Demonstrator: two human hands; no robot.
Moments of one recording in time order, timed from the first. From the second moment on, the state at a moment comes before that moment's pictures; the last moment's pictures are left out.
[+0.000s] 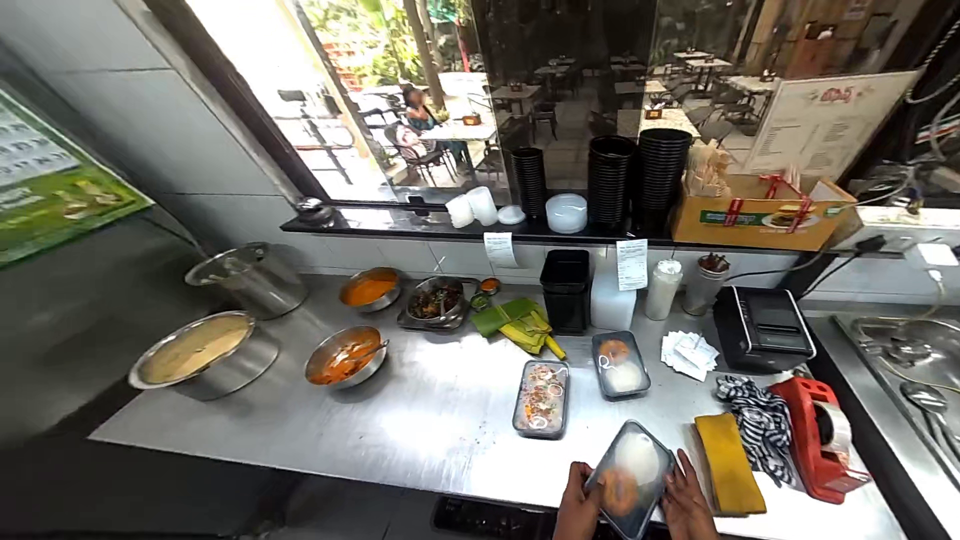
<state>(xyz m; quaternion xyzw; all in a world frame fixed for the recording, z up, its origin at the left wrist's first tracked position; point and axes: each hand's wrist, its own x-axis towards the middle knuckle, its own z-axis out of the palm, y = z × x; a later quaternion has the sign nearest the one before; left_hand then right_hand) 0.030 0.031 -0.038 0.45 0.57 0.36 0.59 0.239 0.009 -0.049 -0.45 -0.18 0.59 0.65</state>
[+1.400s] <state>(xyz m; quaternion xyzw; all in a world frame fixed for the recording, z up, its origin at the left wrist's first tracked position) 0.027 0.047 0.004 0.24 0.45 0.36 0.78 0.261 0.010 0.006 -0.66 -0.33 0.56 0.36</state>
